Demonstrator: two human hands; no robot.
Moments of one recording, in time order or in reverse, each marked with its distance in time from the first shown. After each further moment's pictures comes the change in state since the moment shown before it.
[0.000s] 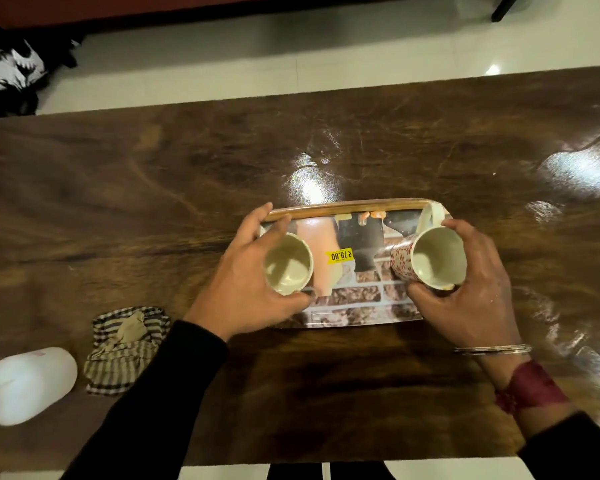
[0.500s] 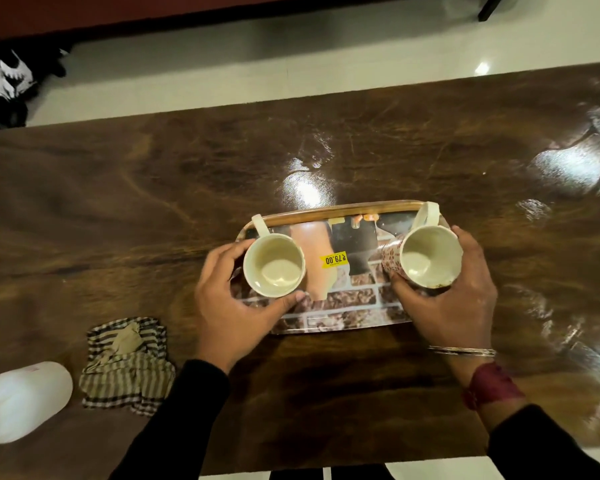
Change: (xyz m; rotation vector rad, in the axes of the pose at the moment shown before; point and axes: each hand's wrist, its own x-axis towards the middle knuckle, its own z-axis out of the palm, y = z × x) left_hand -0.021 -0.026 0.031 -0.248 0.406 -0.011; right_hand -0.008 -0.001 0.023 0.033 0.228 0.075
